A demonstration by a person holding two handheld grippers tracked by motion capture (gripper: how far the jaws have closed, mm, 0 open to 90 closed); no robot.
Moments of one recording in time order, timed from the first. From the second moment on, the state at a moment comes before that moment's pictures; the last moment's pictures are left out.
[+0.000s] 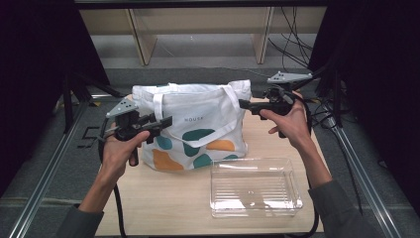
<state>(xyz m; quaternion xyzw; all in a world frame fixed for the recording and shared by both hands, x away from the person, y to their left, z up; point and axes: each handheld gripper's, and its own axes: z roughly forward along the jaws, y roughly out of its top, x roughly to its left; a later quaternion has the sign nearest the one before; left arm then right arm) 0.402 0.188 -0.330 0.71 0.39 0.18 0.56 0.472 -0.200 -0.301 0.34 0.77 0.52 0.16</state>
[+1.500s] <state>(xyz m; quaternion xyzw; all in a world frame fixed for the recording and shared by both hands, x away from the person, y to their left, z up) 0.388 0.178 -0.443 0.80 0.37 0.12 0.46 0.467 -0.184 -0.366 0.26 0.87 0.39 0.13</state>
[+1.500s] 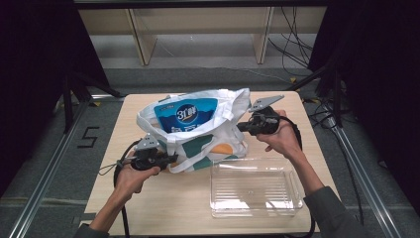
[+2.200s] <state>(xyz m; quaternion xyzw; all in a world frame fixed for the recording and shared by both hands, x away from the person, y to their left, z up) 0.361 0.238 -0.367 0.76 0.41 0.15 0.49 0.459 -0.228 -0.339 0.35 0.81 0.44 0.13</state>
